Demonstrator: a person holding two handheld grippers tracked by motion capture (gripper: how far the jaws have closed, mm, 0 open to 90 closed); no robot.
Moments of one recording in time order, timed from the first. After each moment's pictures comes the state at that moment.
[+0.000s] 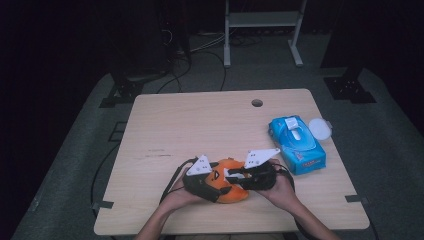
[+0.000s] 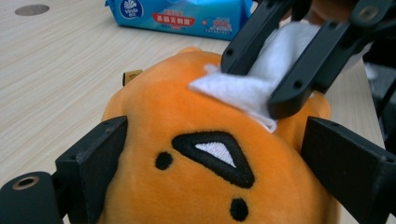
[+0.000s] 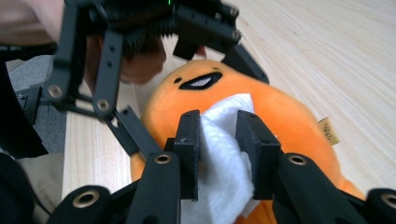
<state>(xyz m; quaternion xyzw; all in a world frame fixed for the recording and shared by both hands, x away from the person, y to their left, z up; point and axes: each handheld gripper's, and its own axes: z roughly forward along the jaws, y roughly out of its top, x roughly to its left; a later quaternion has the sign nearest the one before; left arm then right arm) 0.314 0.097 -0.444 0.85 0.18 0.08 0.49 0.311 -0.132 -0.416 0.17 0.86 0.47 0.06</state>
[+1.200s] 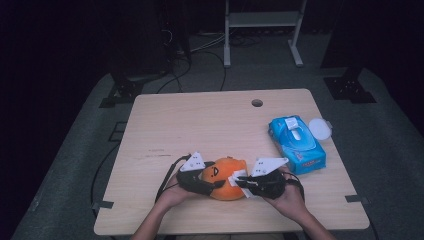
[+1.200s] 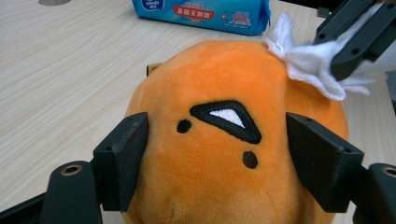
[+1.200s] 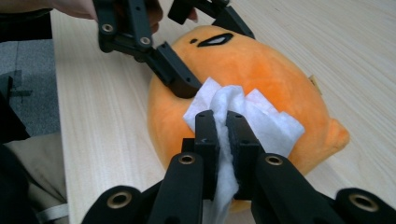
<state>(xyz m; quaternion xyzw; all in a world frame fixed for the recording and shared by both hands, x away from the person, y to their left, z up) 0.324 0.112 -0.448 0.84 0.20 0.09 0.49 0.286 -0.149 -0.414 0.21 0.87 0.43 0.10</state>
